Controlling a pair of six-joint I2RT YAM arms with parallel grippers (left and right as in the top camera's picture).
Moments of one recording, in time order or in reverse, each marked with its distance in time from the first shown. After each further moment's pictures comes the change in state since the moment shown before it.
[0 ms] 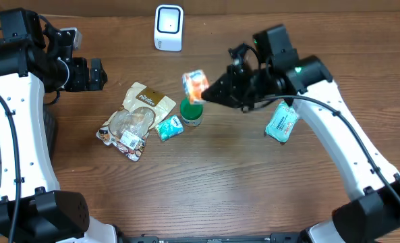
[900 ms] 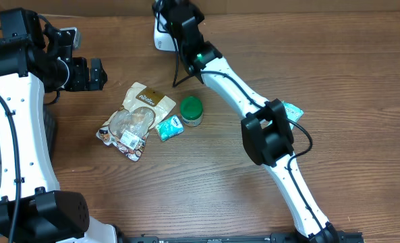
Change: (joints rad) left arm 0.000 0.000 0.000 0.000 0.000 0.000; right arm 0.171 0.974 0.728 1.030 1.150 -1.233
